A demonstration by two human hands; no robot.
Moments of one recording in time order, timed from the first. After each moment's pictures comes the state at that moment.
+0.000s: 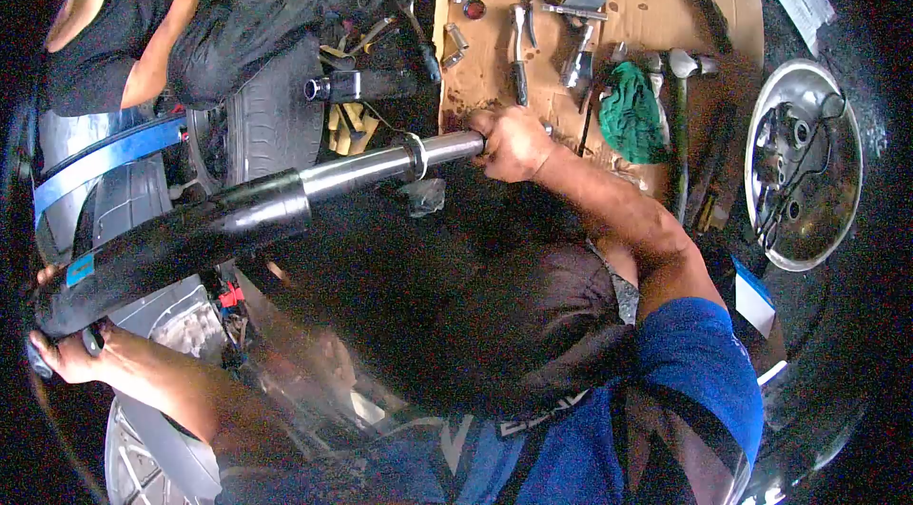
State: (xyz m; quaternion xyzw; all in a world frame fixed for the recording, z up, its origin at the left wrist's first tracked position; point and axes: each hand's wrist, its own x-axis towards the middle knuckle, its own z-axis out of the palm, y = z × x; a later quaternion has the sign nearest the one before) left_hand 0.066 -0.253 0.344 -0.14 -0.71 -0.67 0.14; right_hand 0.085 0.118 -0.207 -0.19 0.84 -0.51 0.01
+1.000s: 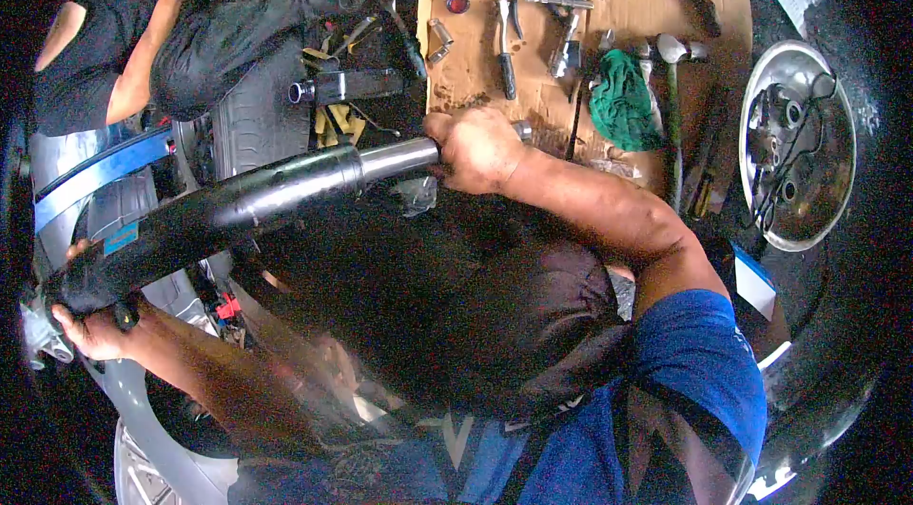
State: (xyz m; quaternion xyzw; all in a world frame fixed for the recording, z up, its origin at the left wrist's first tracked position) left_hand 0.048 -0.232 0.238 -0.11 -0.70 -0.68 0.20; right_hand 0.086 0.103 -0.140 -0.18 0.85 -0.49 0.03
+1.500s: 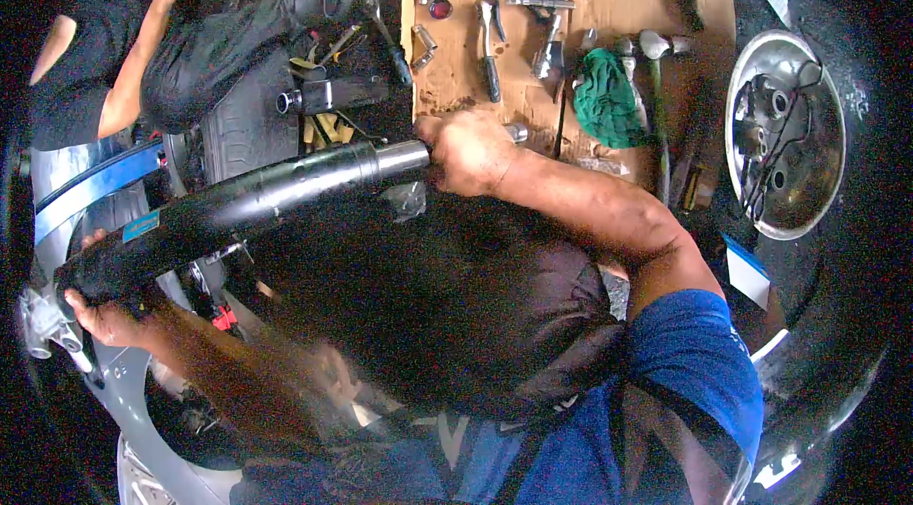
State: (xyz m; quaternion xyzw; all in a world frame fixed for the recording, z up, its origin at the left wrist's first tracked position) left_hand 0.043 -0.212 0.191 -0.06 -0.71 -0.66 0.23; right_hand 0.087 0.114 -0.132 -0.17 0.86 -0.47 0.08
